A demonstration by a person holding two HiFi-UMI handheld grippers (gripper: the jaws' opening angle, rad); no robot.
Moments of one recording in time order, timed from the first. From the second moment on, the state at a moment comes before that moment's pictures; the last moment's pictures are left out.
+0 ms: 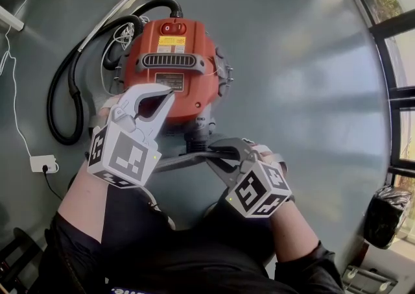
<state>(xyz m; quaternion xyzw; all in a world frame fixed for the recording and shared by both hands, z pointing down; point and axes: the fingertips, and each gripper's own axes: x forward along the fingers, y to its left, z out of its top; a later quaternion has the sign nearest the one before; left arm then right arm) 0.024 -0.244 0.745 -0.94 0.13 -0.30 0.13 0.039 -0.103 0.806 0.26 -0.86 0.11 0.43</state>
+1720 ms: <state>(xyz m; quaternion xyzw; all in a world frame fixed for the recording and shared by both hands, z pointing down) 0.022 -0.244 0.746 -0.93 0.14 -0.30 0.12 0.058 -0.103 0.805 0.37 -0.83 0.18 0.38</state>
